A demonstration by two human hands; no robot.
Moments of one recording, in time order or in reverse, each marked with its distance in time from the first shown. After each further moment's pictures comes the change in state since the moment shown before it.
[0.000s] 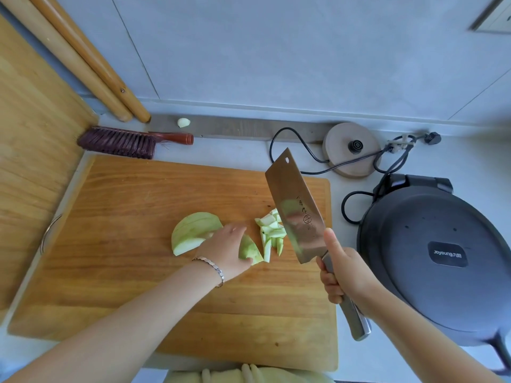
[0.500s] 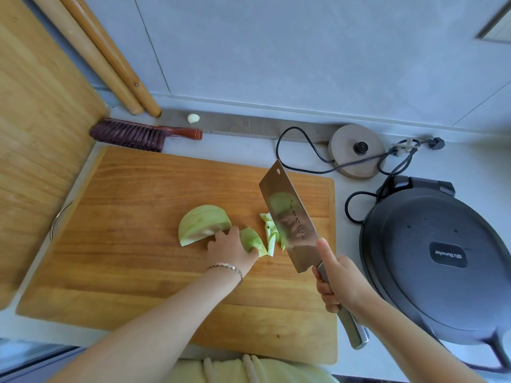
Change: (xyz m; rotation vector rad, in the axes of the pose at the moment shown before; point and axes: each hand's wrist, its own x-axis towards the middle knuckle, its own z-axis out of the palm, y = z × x) left_hand -0.008 0.014 0.023 -0.185 0.091 -0.407; right_hand -0.014 0.012 0.015 -0.104 -0.029 0.004
